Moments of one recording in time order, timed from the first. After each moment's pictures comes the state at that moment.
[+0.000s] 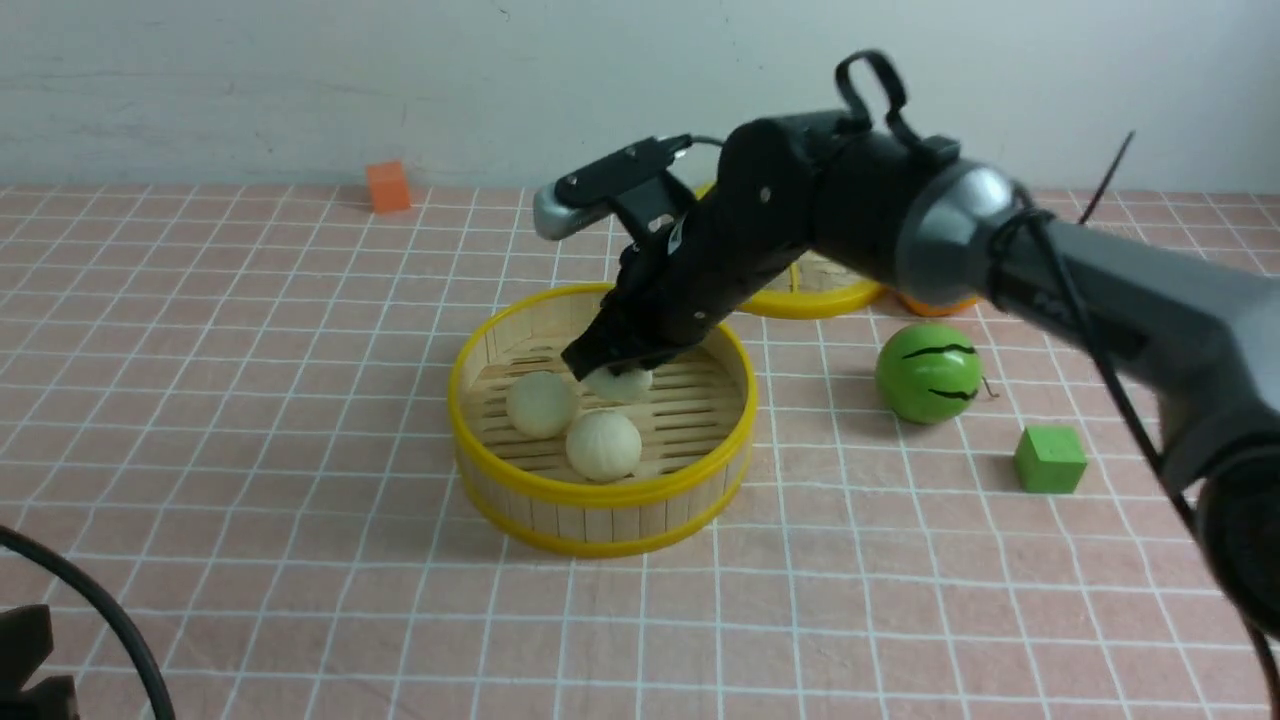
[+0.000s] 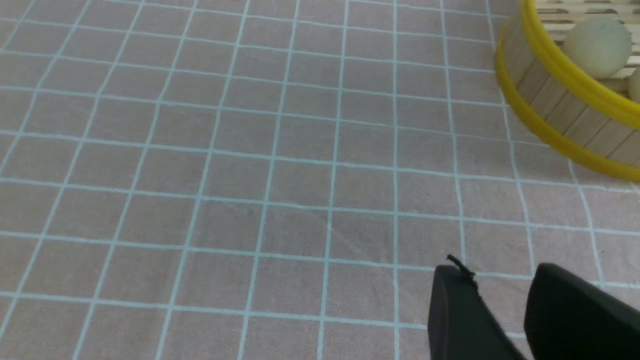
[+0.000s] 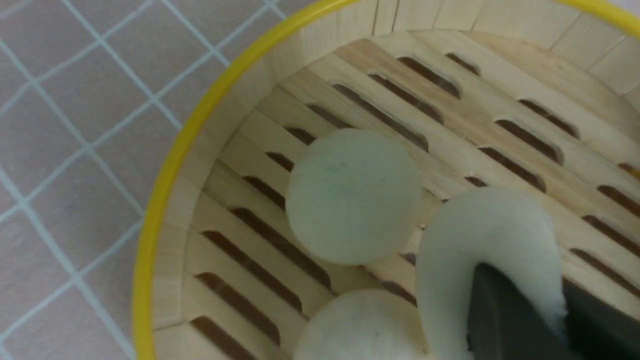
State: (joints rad) right arm 0.55 2.25 -1.98 0.22 0.72 -0.25; left arm -0.52 0.54 -0.43 0.61 0.69 -0.88
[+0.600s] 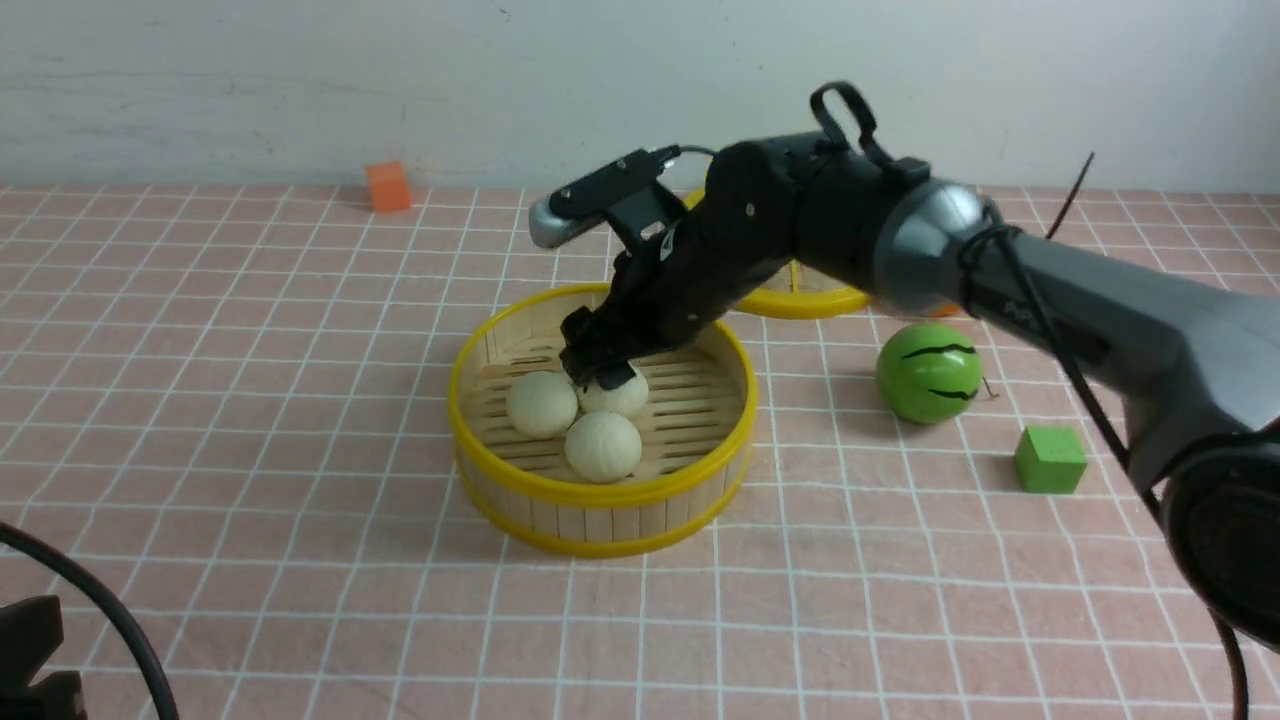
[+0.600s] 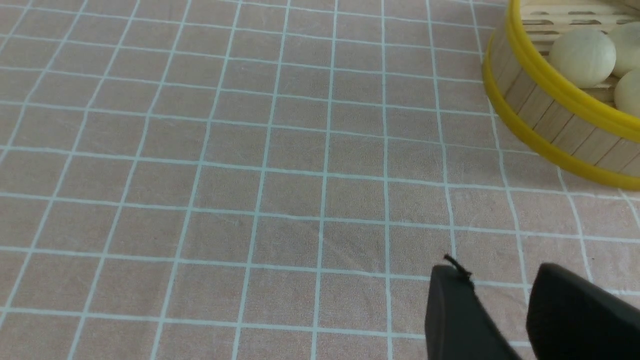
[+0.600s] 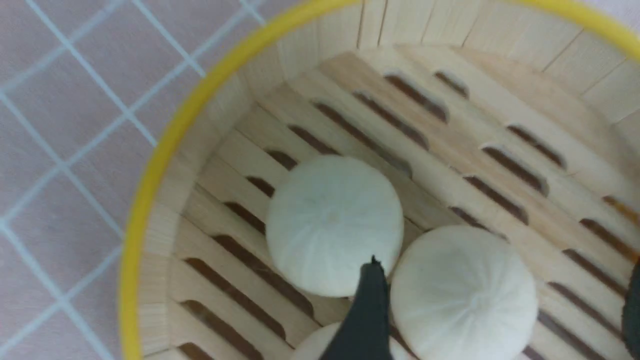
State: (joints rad) right arm 0.55 2.23 -2.06 0.23 0.76 -0.27; left arm -0.52 0.54 -0.43 0.62 0.67 -0.88
